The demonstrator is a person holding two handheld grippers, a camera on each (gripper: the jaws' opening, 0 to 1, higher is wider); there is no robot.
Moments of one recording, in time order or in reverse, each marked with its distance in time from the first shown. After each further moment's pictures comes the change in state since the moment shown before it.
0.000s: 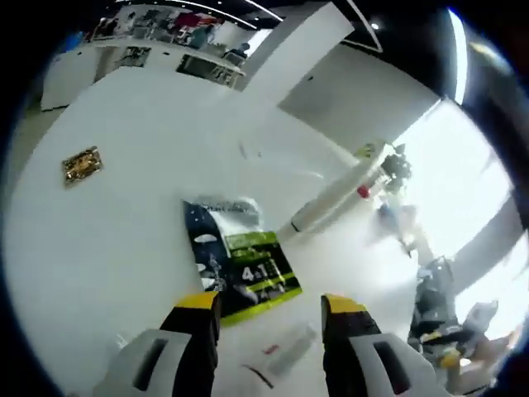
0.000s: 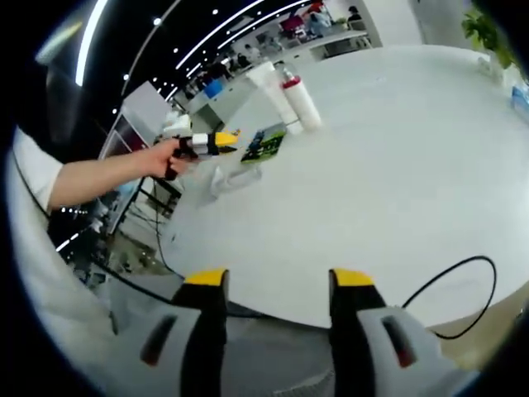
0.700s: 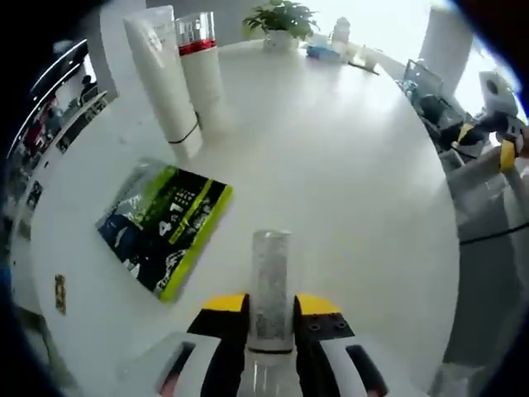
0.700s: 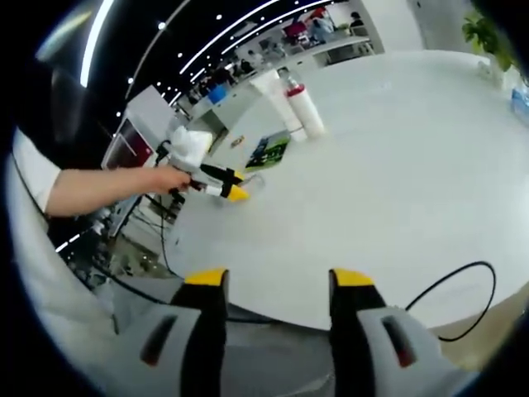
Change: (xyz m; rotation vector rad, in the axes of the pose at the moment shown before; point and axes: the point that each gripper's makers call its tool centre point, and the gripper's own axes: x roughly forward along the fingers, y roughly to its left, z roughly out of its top) left arm 0.023 -0.008 -0.076 0.676 0.351 0.074; right arm -0.006 0.005 0.006 -0.006 -0.043 0.009
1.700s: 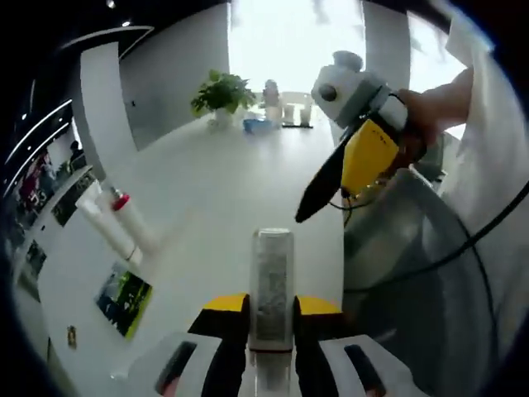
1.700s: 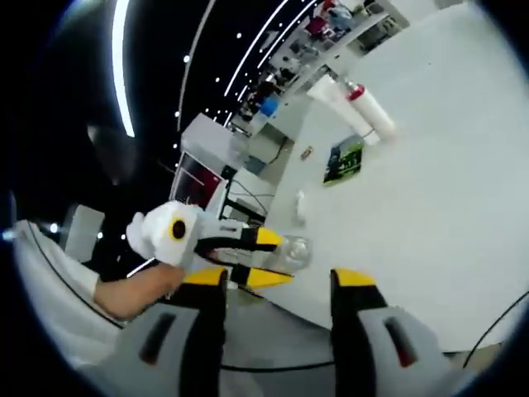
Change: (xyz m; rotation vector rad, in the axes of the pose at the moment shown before) left arm -0.105 -0.186 0.065 0.200 -0.318 -0.053; right arm 0.013 0.091 0.037 0.168 0.054 0.450
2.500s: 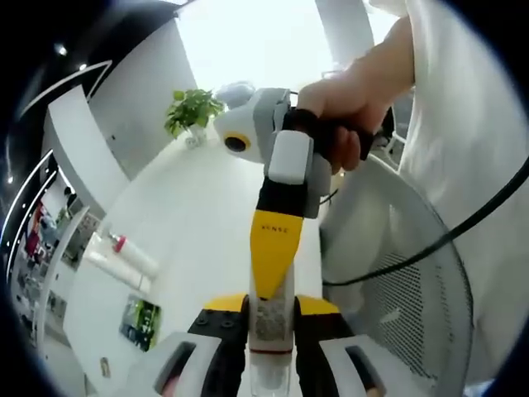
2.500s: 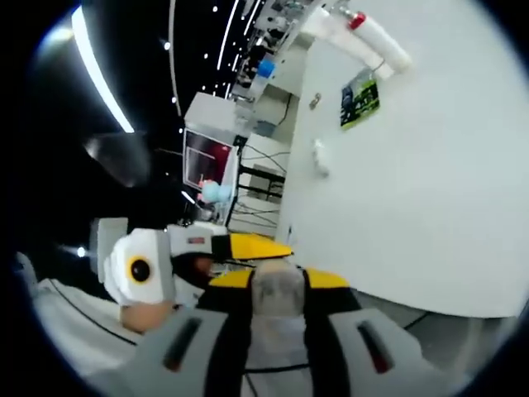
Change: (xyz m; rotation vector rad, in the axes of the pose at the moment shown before) left arm -0.023 -0.031 0.014 0.186 0.020 0.016; right arm 0.019 0.021 -0.026 0.226 0.124 0.118
